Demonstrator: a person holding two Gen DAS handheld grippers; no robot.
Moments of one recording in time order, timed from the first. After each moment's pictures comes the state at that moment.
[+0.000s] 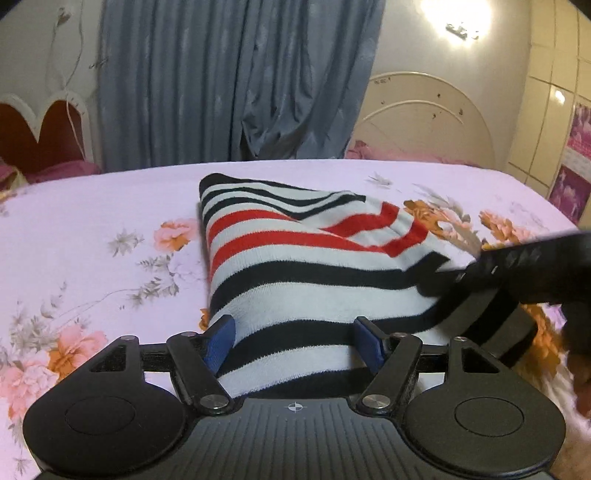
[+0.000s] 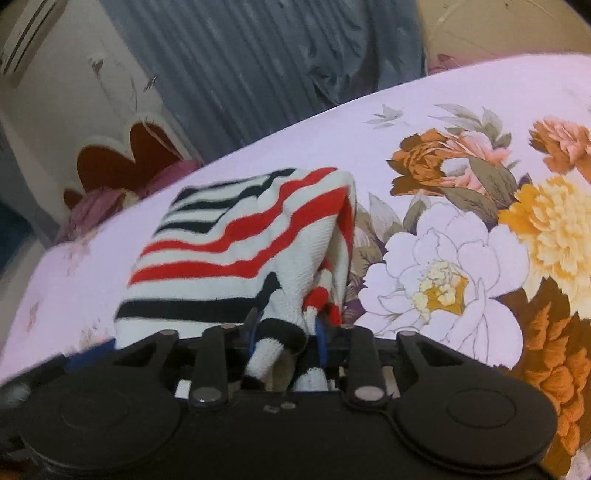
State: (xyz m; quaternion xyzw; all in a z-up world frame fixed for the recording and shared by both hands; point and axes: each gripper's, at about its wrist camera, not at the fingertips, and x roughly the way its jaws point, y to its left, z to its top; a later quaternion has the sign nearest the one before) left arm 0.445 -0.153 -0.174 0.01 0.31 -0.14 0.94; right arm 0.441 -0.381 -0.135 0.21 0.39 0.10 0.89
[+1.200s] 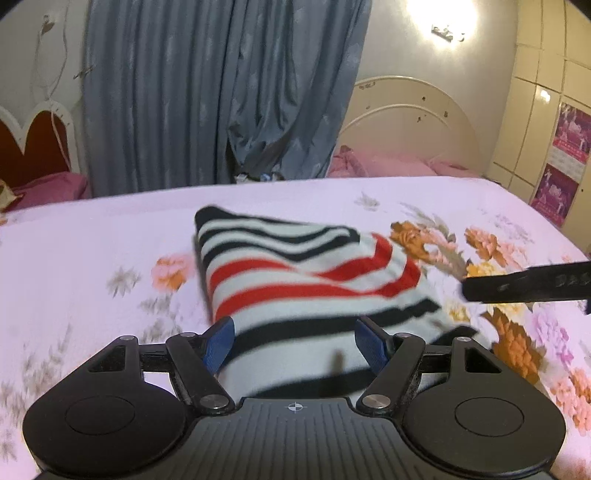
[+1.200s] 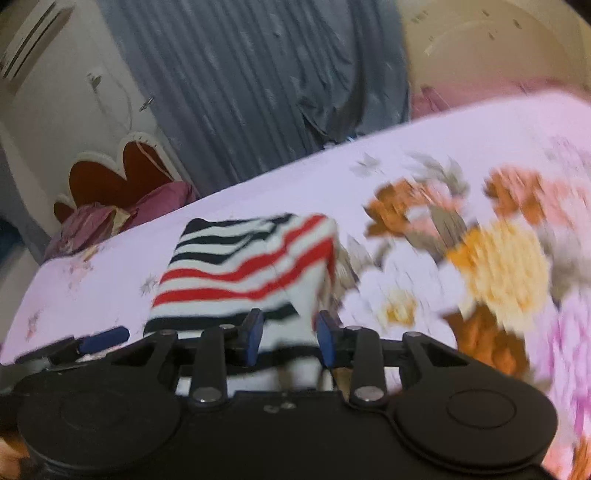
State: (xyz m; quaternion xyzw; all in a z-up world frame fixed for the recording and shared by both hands) left arm 0.466 -0.145 -0.128 0.02 0.31 -0.17 0.94; right arm 0.412 -0.369 -0.074 0.14 0.36 0.07 0.92
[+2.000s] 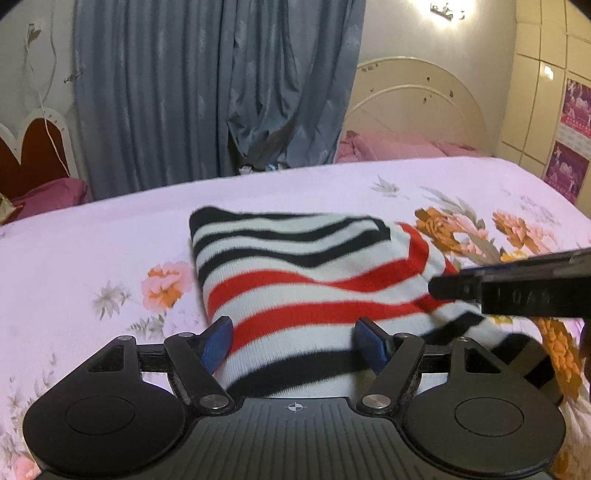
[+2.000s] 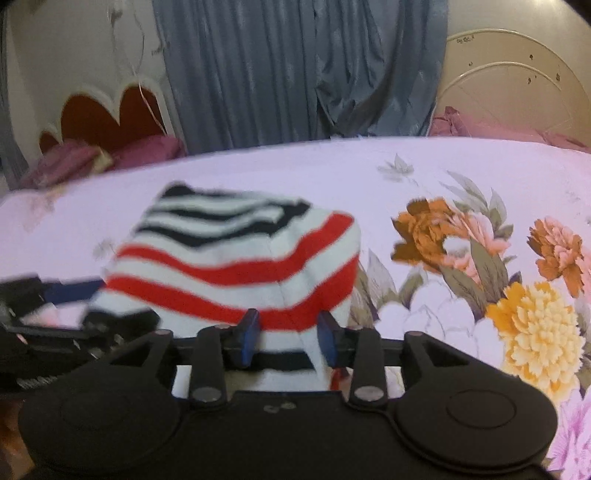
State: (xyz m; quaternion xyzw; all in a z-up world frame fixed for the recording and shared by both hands) left arm 0.510 -0.159 -0.150 0.05 0.32 -0.15 0.93; right arm 0.469 -0.338 -0.103 0.04 0.36 0.06 0.93
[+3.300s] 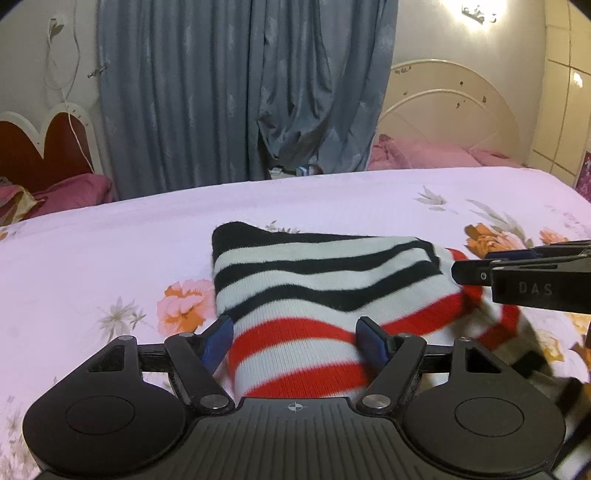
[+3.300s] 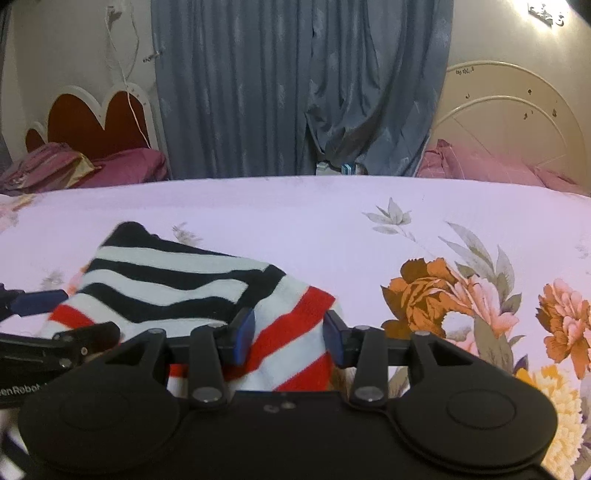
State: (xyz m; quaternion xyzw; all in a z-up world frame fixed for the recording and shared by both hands) left arm 0.550 -0.160 -0.161 0.04 0.33 -0.10 0.94; right arm 0.523 -0.340 -0.116 -0.01 0.33 0.04 0.94
